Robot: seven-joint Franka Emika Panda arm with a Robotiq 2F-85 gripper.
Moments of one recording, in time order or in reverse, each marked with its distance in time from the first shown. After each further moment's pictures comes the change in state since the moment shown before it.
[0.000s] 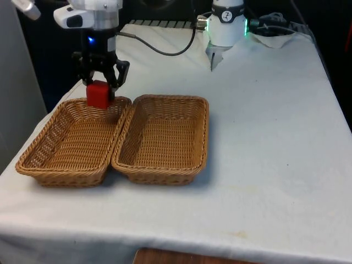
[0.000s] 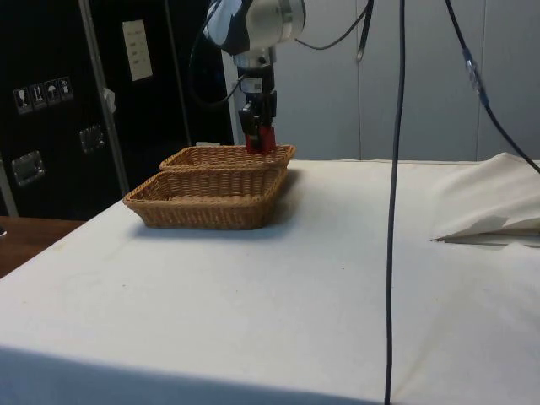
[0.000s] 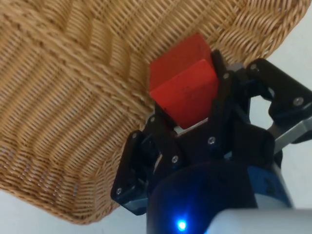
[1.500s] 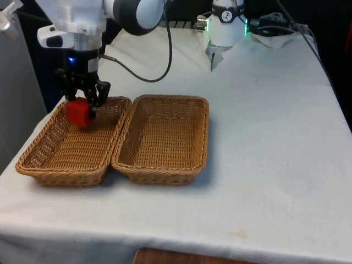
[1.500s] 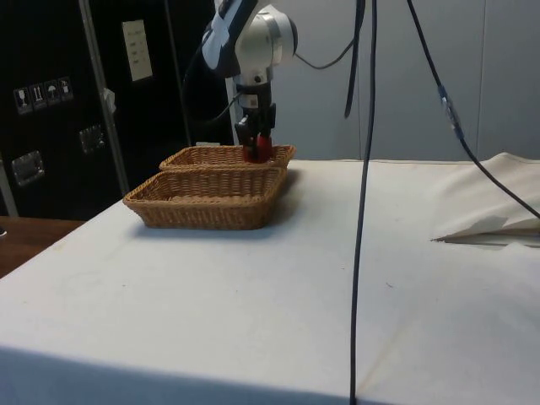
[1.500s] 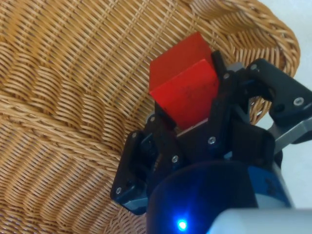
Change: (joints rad) arm -0.033 0.217 -0.059 0.172 0.180 -0.004 0.007
